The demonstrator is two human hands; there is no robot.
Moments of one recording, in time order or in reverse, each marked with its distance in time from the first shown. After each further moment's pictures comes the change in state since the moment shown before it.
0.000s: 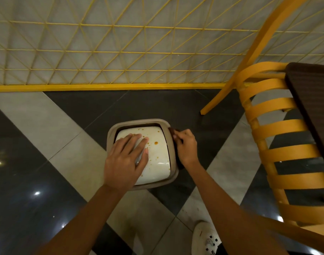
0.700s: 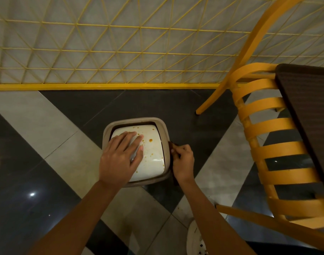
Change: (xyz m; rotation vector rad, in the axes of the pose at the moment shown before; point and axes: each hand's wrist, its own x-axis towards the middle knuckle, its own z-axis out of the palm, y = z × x) left_hand 0.001 -0.002 -0.001 -0.013 -0.039 0.004; right_hand -0.048 0.011 0.003 0.091 0.113 0.125
